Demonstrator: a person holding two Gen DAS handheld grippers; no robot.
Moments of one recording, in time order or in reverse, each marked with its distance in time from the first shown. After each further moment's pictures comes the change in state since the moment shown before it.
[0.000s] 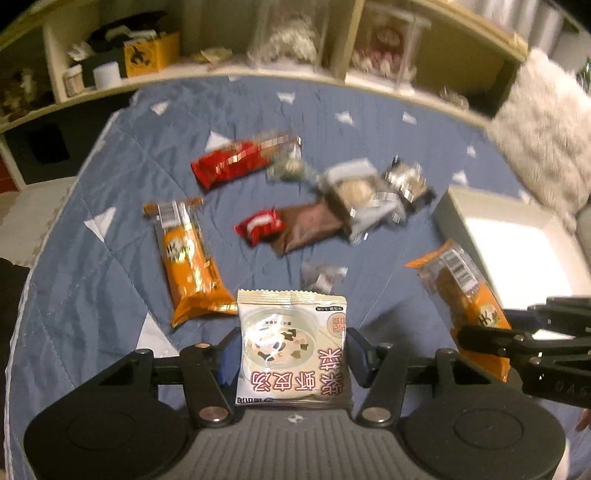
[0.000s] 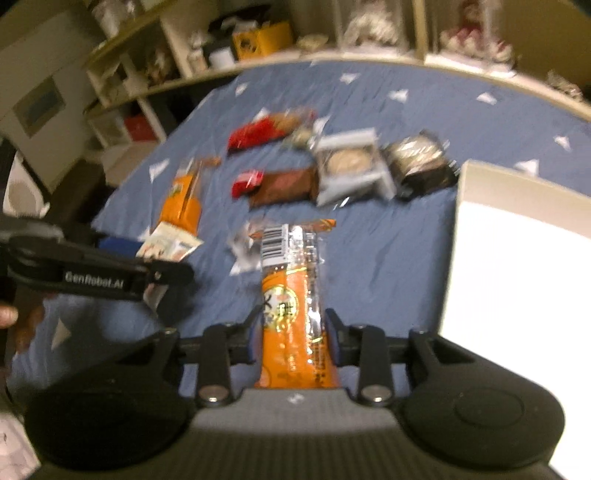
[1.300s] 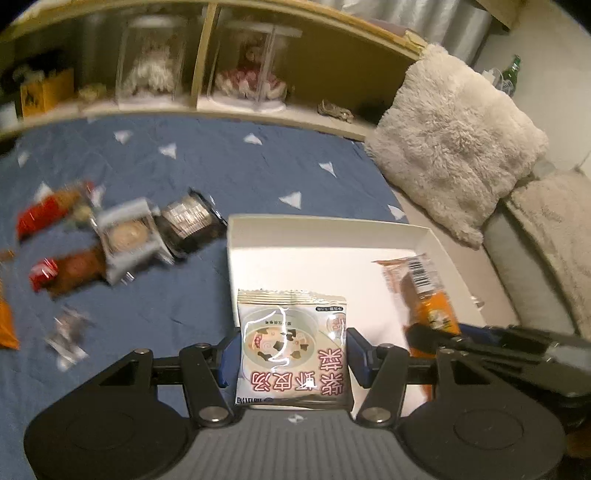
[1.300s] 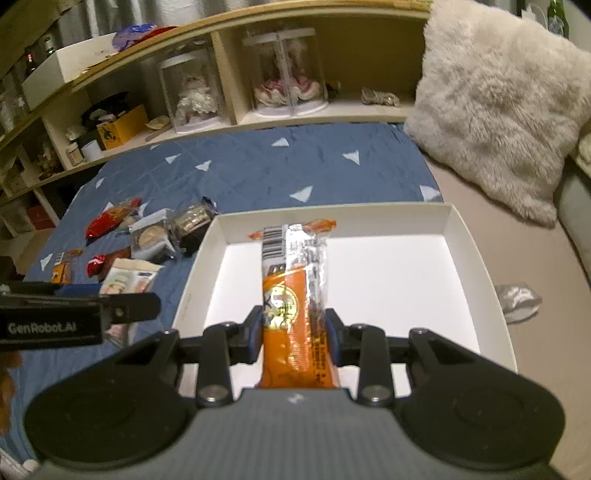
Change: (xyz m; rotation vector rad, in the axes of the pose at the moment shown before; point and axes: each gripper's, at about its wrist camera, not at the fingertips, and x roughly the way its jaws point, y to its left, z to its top) left arm 0.012 -0.204 0.016 0.014 -0.046 -0.217; right arm -0.124 -0.140 -0.046 0.231 -0.161 -0.296
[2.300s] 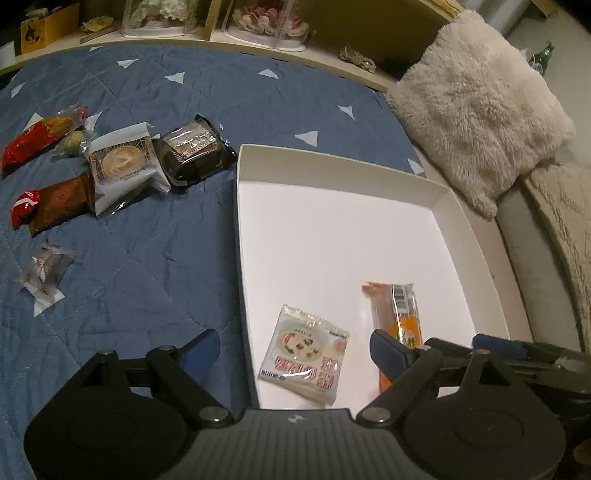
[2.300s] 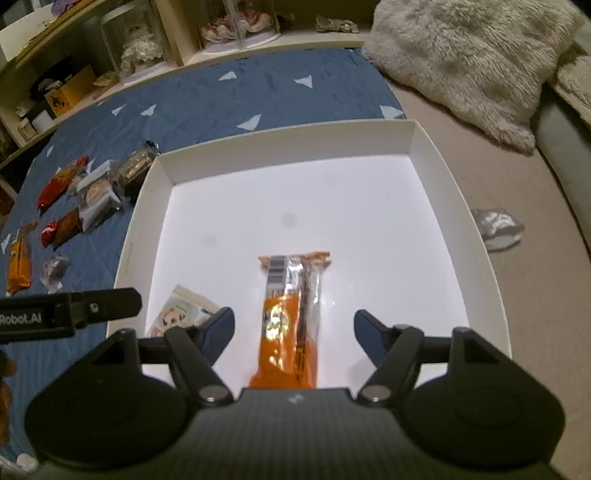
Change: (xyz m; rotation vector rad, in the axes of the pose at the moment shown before) left arm 0.028 0.015 -0.009 -0.059 0.177 -0.006; right arm 0.024 -0.022 -0.017 0.094 0.215 -0.094
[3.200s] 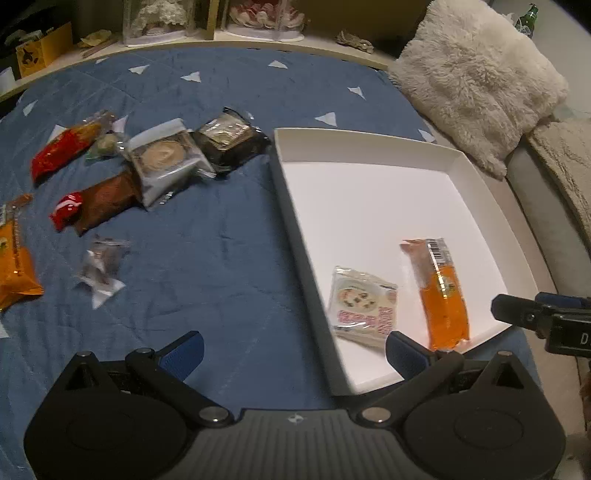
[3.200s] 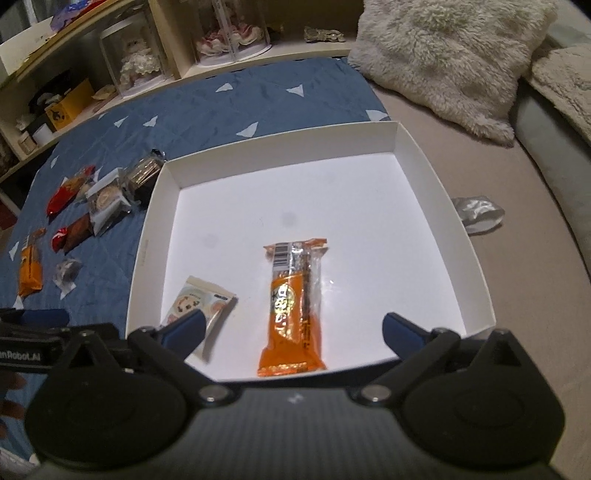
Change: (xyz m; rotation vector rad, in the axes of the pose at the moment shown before) left arm -0.028 0.032 -0.020 0.107 0.043 0.064; right arm -0.029 0.001 -0.019 0.040 -0.037 -0.010
